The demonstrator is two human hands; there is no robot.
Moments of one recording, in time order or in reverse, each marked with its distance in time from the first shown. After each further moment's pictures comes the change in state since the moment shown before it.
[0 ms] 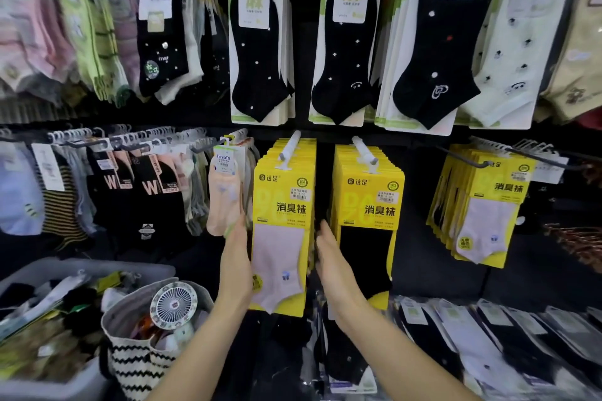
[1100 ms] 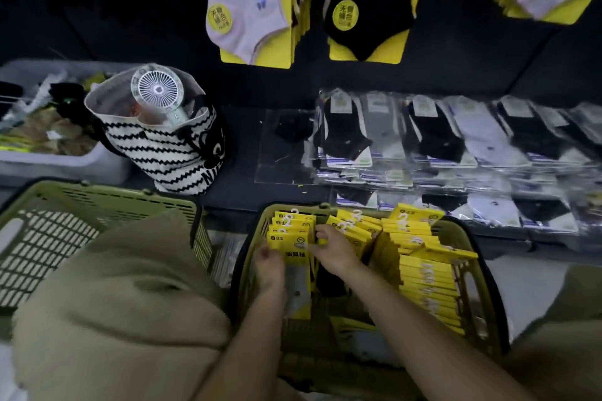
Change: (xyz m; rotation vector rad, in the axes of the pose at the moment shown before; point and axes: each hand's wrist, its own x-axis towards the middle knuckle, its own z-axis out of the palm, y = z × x) left_hand -0.253 -0.262 -0.072 0.410 0.434 -0.875; right_hand -0.178 0.294 -0.049 -0.615 -0.142 0.601
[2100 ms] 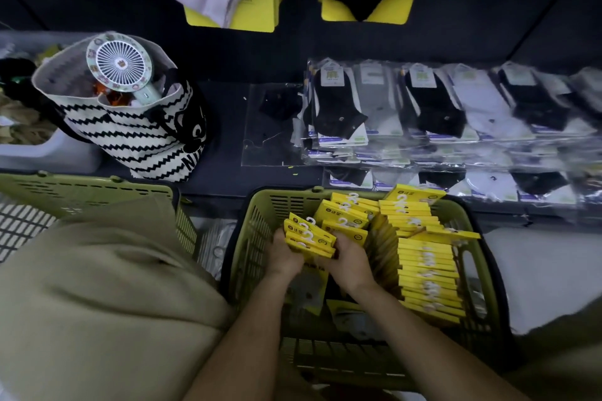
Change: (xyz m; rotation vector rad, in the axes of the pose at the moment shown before) left_hand 0.030 -0.026 0.020 0.594 -0.336 0.156; right_hand -0.019 0.052 0.007 -0.007 0.143 -0.050
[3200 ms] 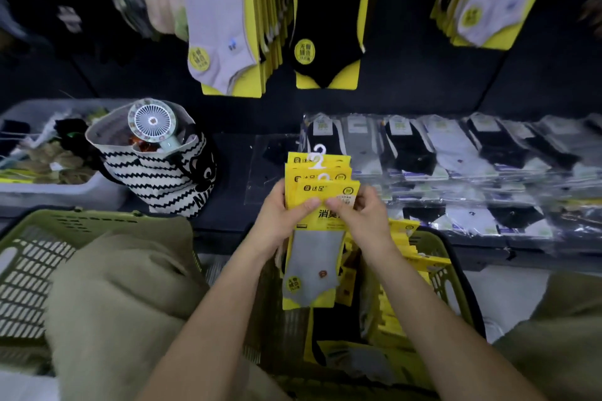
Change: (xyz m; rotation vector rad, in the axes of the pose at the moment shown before) left_hand -0.088 0.134 -0.056 -0.369 -0.127 0.660; right_hand -0.006 -0.092 -0.112 0.623 0.236 -0.246
